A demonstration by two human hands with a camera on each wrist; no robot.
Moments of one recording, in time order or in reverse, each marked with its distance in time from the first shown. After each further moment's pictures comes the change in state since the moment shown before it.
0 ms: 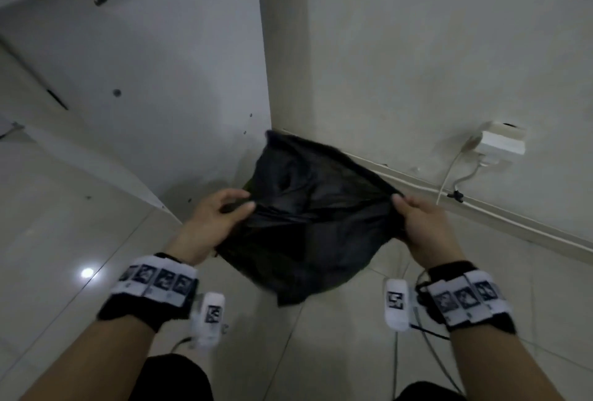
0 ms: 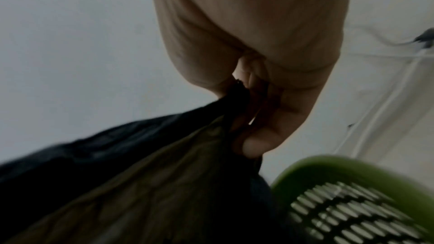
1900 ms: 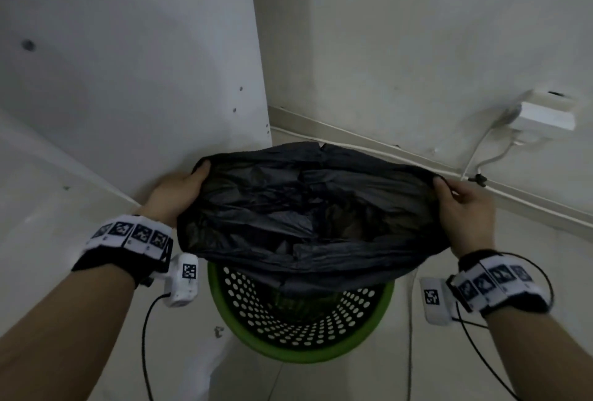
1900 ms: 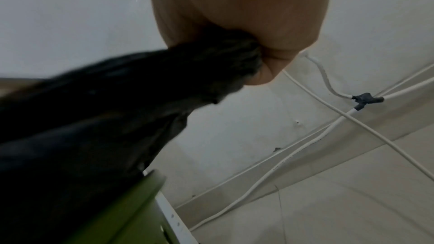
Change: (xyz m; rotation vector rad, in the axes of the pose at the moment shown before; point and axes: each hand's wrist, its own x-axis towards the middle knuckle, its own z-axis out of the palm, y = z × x) left_hand 0.100 -0.041 -0.027 0.311 0.135 -0.372; right_hand 0.092 0.062 -0.045 -0.495 0.334 -0.378
